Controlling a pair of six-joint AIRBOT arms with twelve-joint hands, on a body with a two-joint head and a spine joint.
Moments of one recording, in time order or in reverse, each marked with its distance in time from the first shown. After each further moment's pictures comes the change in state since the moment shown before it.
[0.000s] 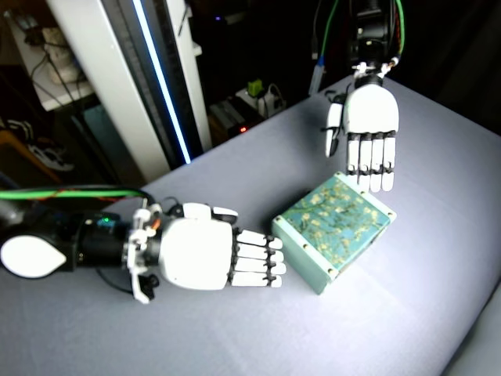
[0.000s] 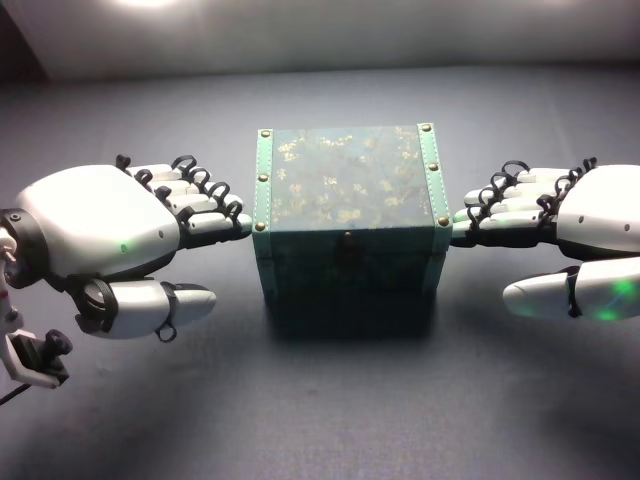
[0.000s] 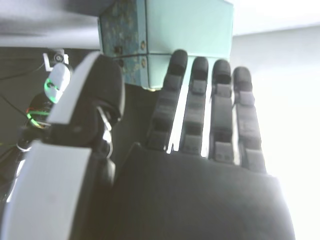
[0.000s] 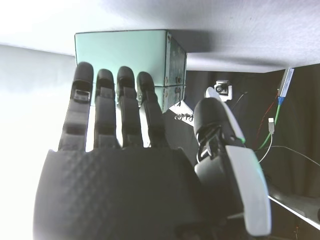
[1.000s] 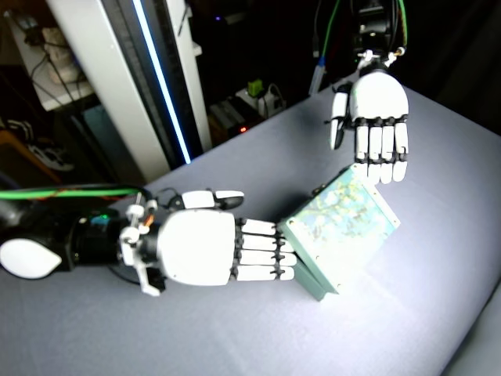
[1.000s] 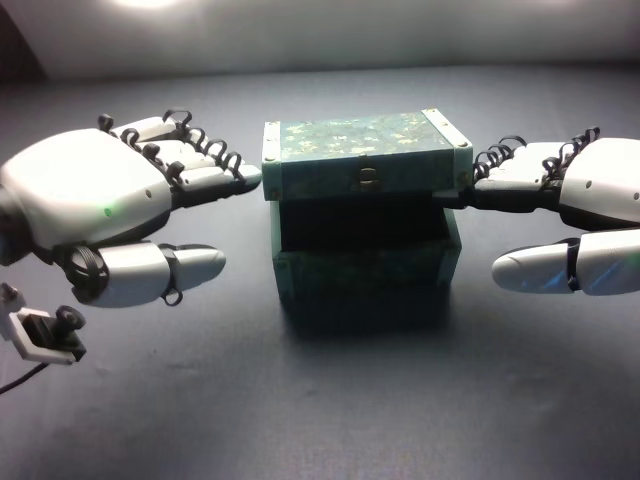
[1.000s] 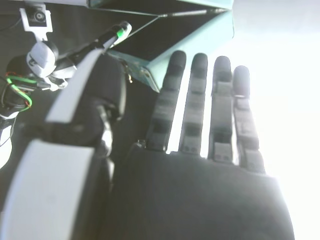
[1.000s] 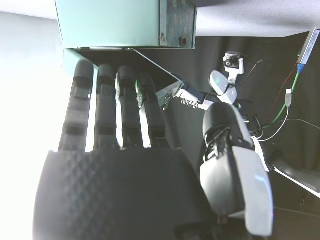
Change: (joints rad) left arm 0.012 0.027 -0.007 -0.109 -0.157 0.019; right arm 0.000 0.003 0.001 0.110 0.111 0.005
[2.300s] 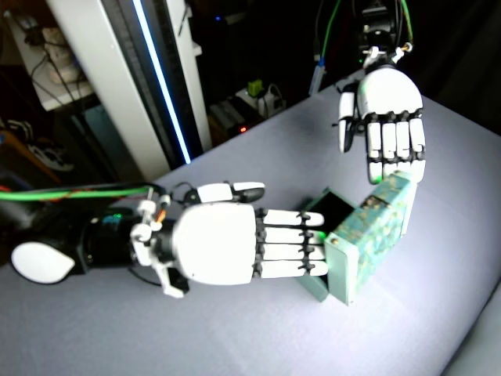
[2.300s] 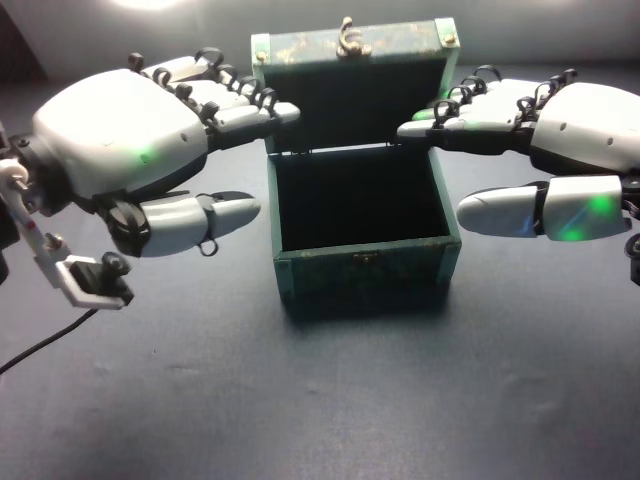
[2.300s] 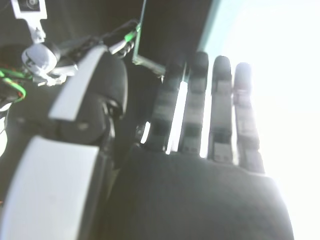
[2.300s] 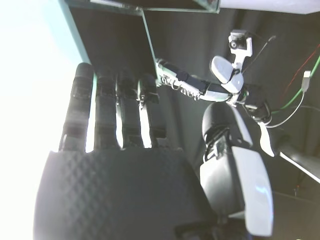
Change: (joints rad) left arm -0.114 -0.068 0.039 -0.007 -0.011 0.053; right arm 0.095 -0.063 0.070 0.019 0.040 0.000
